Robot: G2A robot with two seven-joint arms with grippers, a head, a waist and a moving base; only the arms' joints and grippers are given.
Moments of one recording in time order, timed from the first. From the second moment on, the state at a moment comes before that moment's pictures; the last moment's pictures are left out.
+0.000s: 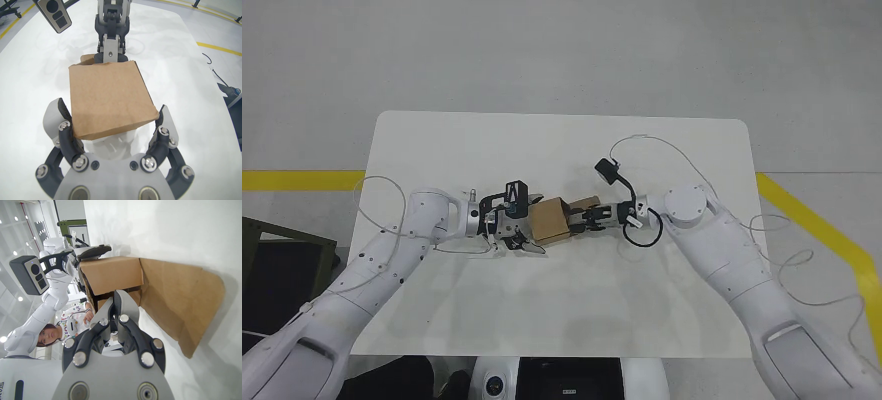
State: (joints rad) left arm 0.76 -0.96 -0.74 -1.21 1.33 -1.01 0.23; right arm -0.69 -1.27 0.81 -0.97 0.25 -0.22 1.13
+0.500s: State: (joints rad) left arm 0.75 -0.95 -0.72 -1.21 1.33 -1.01 0.25; right arm -0.67 -1.30 0.77 -0.91 0.30 -0.25 1.16
